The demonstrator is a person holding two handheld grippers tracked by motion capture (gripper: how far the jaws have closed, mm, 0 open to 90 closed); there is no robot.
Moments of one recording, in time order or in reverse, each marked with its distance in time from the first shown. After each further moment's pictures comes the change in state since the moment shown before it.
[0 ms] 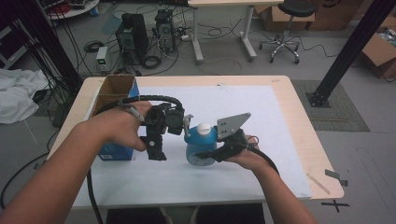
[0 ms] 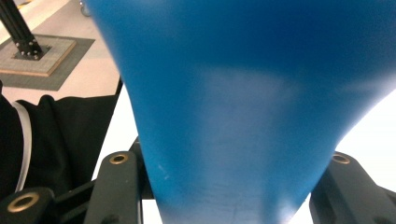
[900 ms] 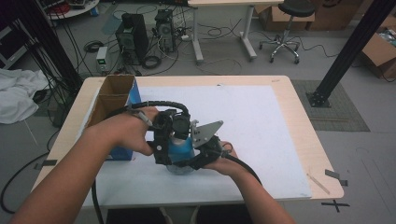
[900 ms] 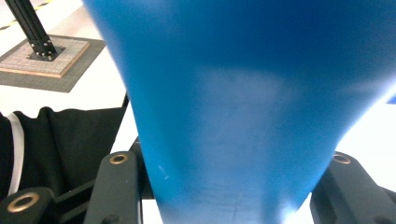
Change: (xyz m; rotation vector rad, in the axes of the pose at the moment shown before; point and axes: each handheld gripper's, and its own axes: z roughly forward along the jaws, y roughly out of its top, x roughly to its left) left arm 0.000 0.012 0.018 0.008 -0.042 -0.006; right arm 0.009 0.013 0.062 -0.007 0.059 -0.012
